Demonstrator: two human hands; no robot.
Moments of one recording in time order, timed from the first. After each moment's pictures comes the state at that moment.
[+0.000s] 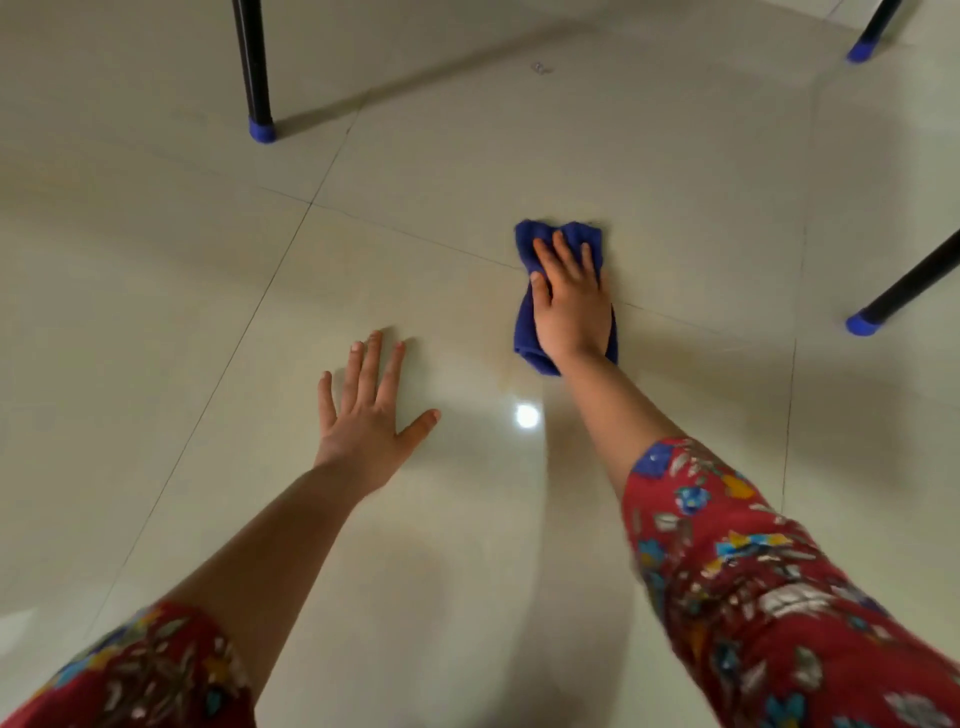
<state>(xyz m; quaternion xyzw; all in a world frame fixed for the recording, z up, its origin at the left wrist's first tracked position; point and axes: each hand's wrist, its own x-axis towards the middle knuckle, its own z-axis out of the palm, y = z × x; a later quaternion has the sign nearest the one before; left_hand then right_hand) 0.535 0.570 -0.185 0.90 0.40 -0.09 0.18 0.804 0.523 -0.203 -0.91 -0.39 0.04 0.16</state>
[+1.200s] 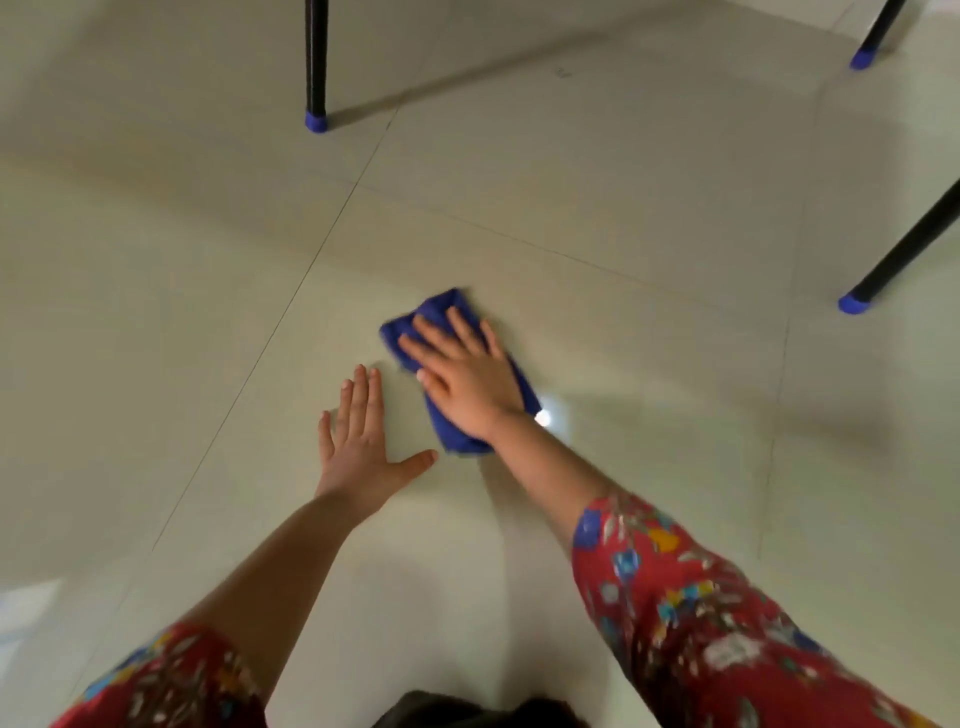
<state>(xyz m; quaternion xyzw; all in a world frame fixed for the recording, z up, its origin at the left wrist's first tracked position) 0.461 0.518 -0.172 0.83 0.47 -0.06 0.29 0.640 0.490 -0.197 -0.78 -0.61 0.08 0.12</state>
